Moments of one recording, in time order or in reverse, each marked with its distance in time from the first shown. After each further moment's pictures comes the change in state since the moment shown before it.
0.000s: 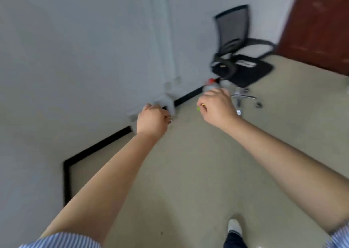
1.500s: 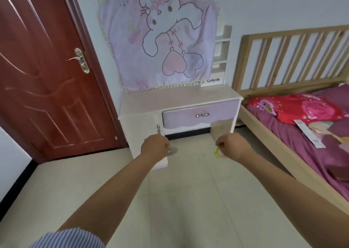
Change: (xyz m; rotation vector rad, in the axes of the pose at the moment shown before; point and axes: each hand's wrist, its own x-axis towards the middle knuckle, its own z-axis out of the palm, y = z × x) left_hand 0.695 1.317 0.406 -0.101 -0.461 1.148; right_hand -0.052 1.293 -0.463 -0.411 -0.040 1.389
